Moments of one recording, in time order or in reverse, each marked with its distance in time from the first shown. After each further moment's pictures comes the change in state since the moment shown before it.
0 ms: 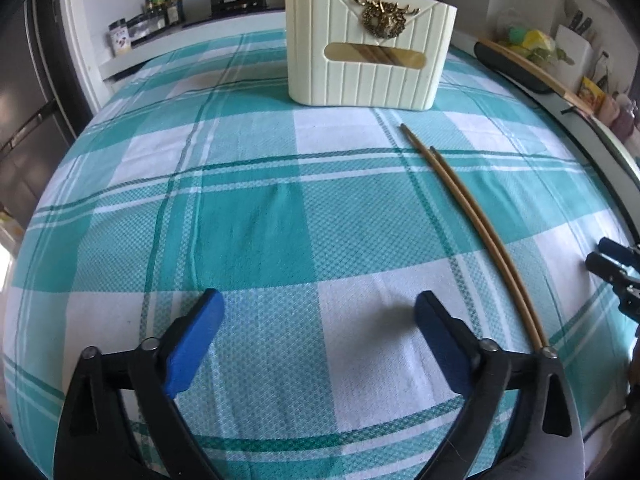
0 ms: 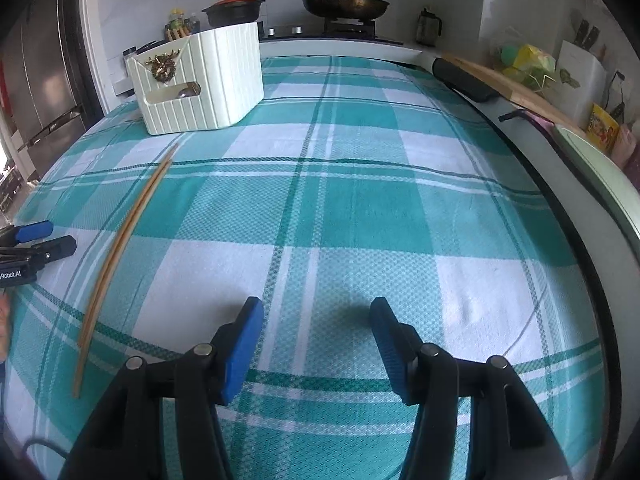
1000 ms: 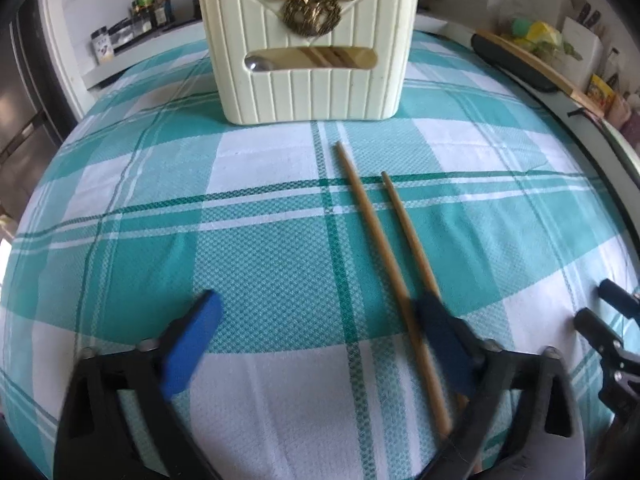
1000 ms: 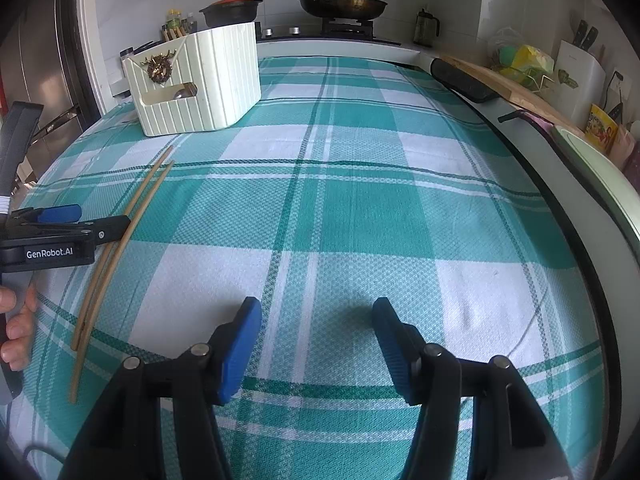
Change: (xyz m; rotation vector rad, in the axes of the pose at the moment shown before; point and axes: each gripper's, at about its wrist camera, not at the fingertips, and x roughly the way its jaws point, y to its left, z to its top) left arm 0.022 -0.064 0.034 0.004 0.007 0.018; right arm 0.002 0.001 0.002 0.008 -0.004 -0.005
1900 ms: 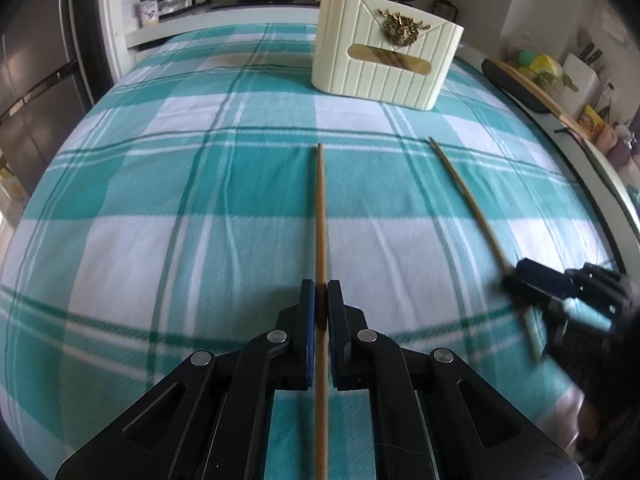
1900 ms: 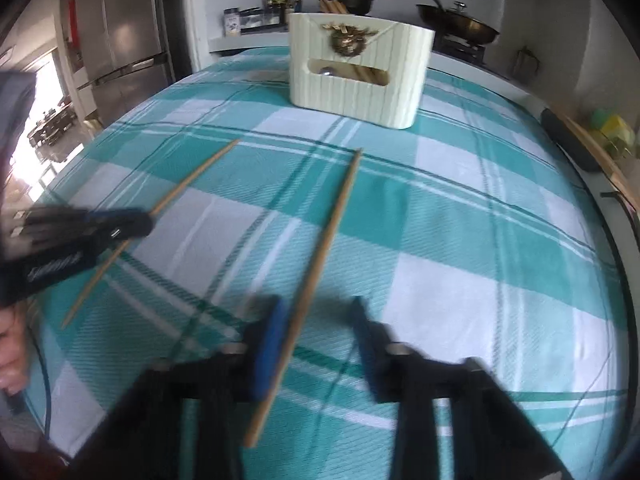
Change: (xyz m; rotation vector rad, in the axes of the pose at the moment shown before) left arm -0.057 0.079 -0.067 -0.116 0.000 -0.056; right arm -0.009 0.118 -0.002 -0.211 0.029 0.139
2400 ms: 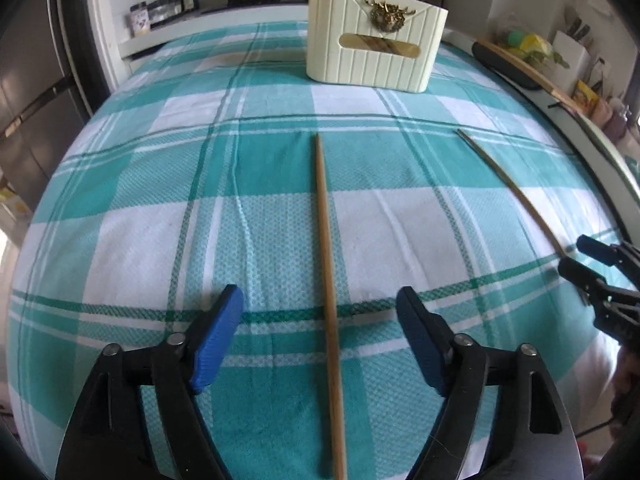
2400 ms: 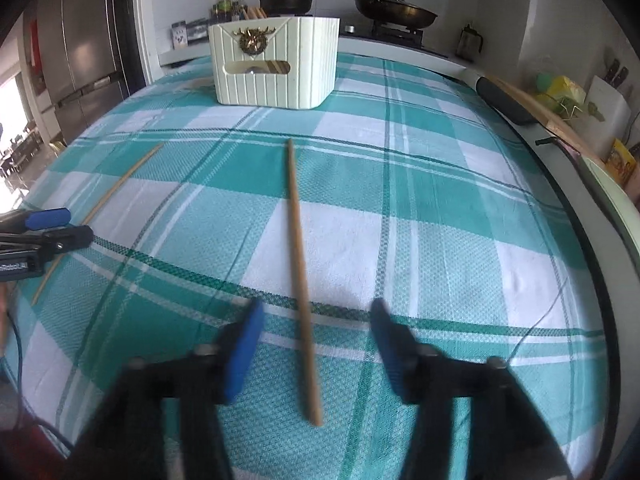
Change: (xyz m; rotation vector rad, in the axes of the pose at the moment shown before) left arm -0.004 0.001 -0.011 0.077 0.012 0.030; right arm -0.025 -0.050 -0.038 0.083 -0.003 -0.084
